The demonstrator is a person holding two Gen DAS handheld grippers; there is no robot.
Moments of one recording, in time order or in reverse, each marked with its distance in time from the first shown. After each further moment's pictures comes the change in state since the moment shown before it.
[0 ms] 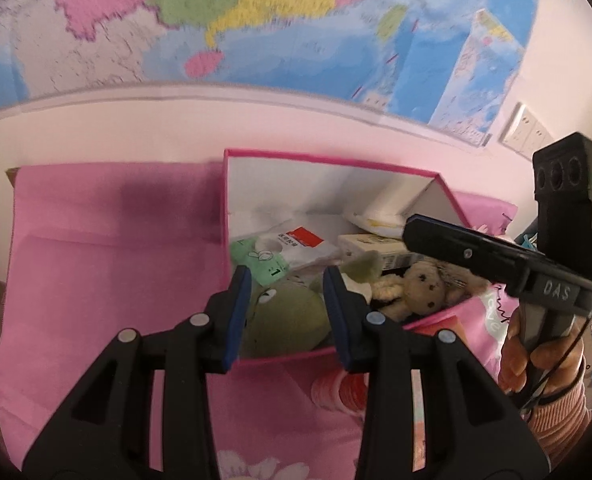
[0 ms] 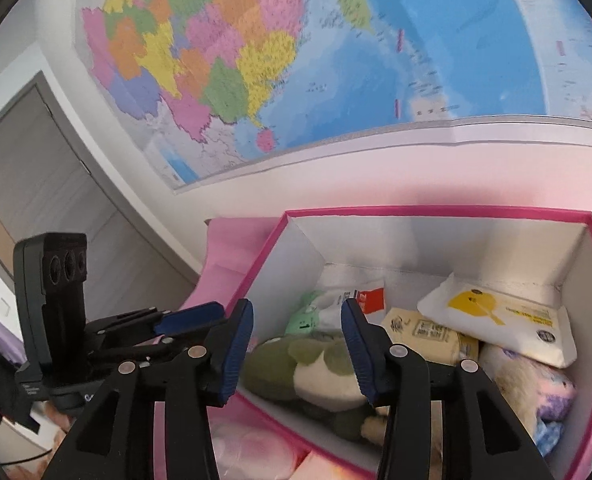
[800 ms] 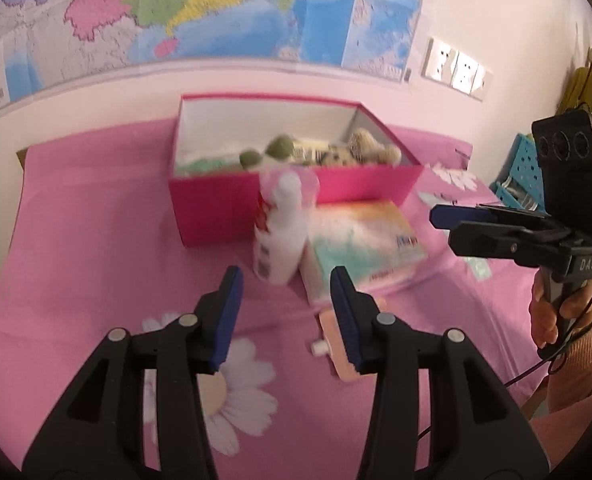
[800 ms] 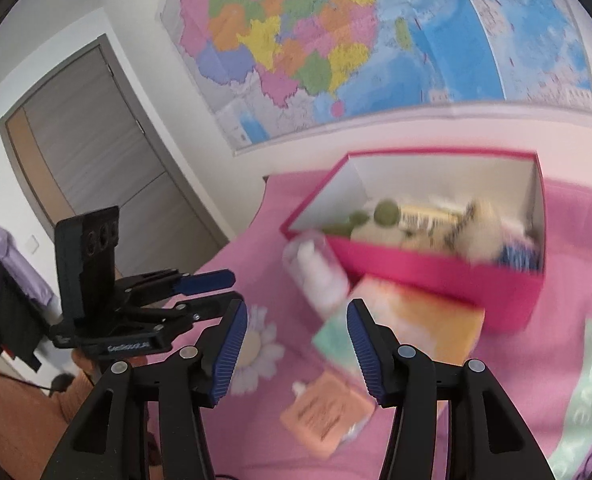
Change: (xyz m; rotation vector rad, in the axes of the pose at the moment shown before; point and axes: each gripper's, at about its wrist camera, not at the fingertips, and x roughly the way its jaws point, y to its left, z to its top) left arm -0.056 -0.053 -0.121 0.122 -0.017 -0.024; right arm -0.104 0.033 -0.117 -0.145 0.022 0.087
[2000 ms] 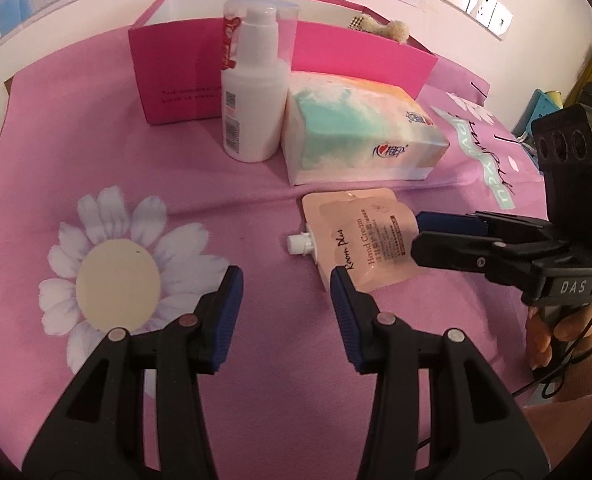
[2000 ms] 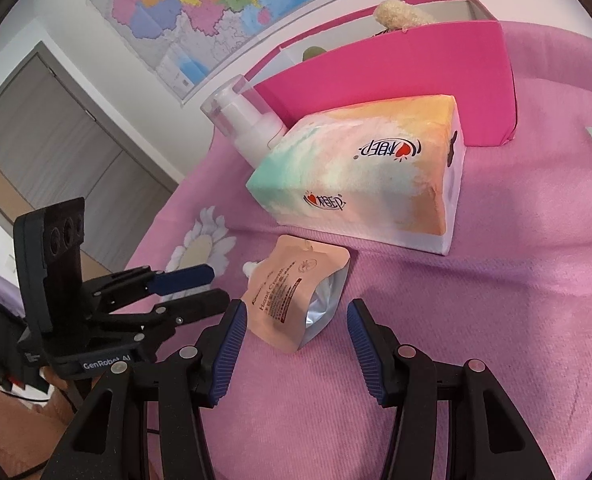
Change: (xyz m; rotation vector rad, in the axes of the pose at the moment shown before) left arm 0.049 -0.023 -0.066 -0.044 0.202 0.019; right arm 0.037 -0.030 -0.089 0.196 0.152 -0.079
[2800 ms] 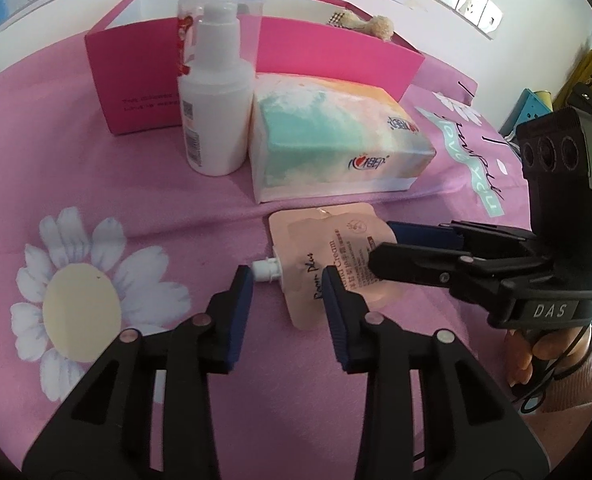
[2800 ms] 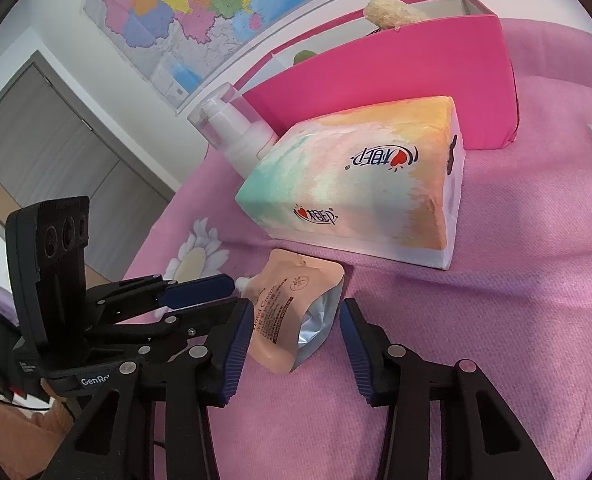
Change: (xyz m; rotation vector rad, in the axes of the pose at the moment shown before) left arm 0.016 -0.013 0.013 0.011 0.012 -0.063; right arm 0.010 -0.003 0.007 0.018 -0.020 0.003
